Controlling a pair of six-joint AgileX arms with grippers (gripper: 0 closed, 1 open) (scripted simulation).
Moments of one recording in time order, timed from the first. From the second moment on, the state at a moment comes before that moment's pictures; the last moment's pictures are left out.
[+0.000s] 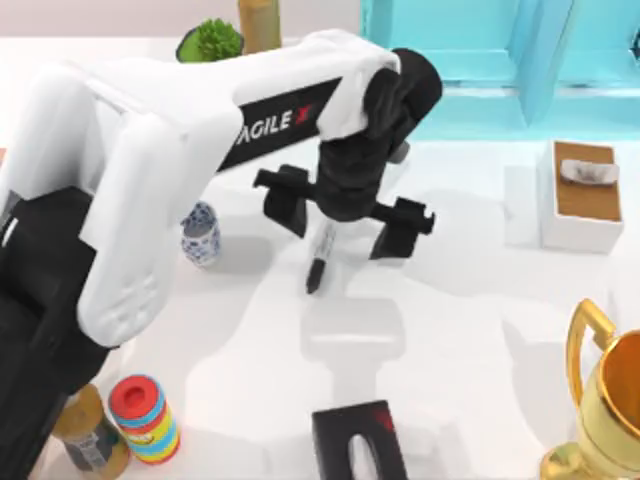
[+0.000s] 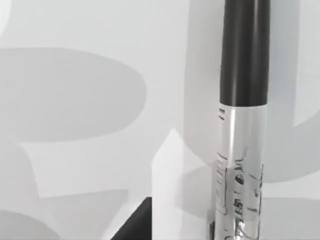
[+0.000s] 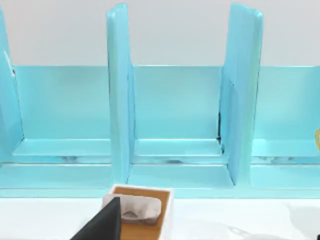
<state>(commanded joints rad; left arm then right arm) -0.66 2.55 2.05 -1.04 -0.17 -0.35 0.00 0.00 0.00 0.00 0.00 0.00</state>
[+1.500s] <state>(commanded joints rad) -0.78 2.22 1.88 -1.14 -0.14 -0.48 0.00 0.00 0.00 0.00 0.00 0.00</state>
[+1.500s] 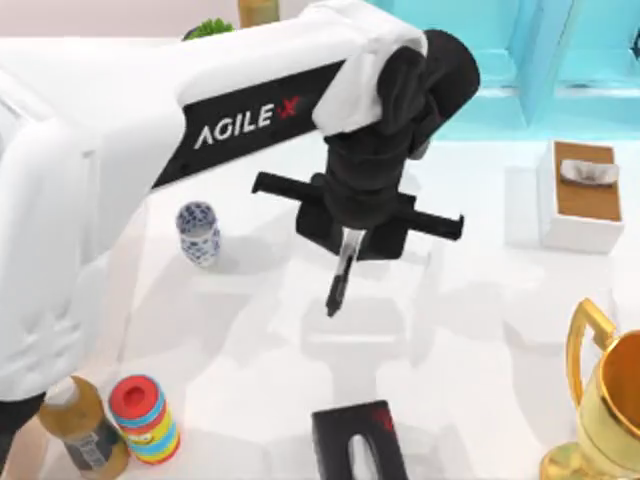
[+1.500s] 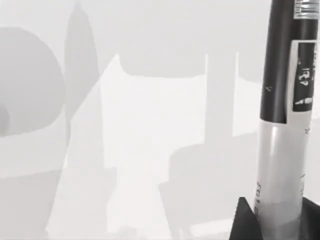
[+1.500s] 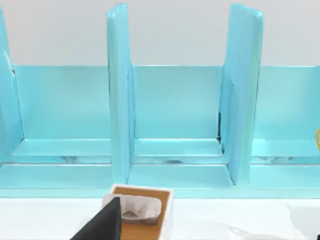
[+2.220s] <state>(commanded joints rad) -0.82 2.10 1.78 -1.14 -0.15 -0.52 0.00 0.00 0.00 0.00 0.00 0.00</state>
